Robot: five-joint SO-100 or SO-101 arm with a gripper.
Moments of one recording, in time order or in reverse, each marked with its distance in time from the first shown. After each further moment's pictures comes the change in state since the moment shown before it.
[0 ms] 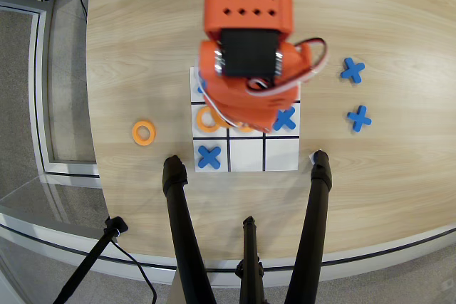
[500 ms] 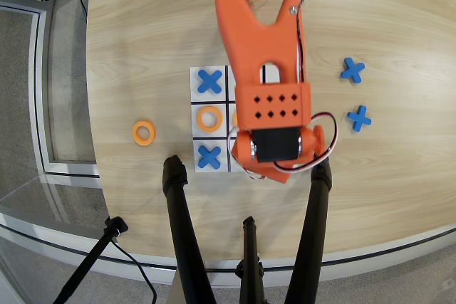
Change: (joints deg) arm -4.2 -30.8 -23.6 -8.3 6.2
